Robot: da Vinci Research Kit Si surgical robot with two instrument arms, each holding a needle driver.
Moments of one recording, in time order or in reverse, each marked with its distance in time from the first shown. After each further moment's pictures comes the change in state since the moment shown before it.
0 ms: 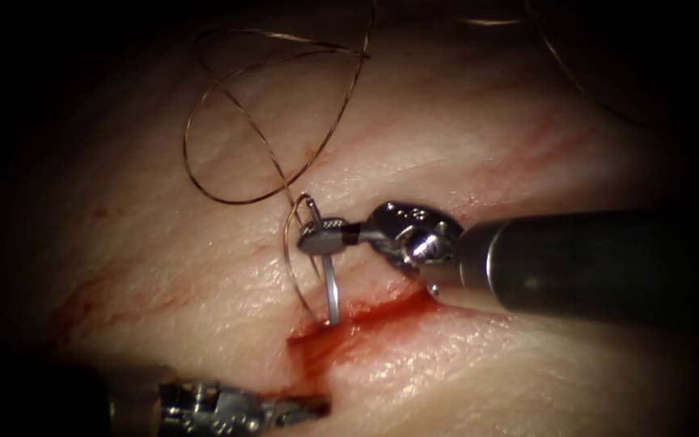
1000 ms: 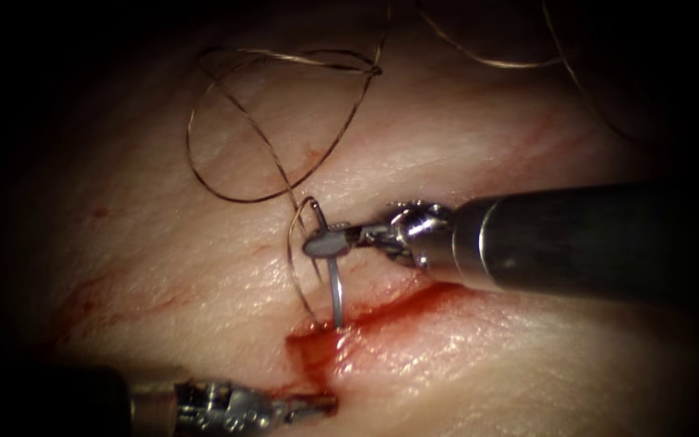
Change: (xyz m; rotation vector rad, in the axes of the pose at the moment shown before) right arm -0.001 0.000 0.000 0.028 -0.037 0.349; left arm -0.003 0.000 0.002 -0.016 -0.011 -0.020
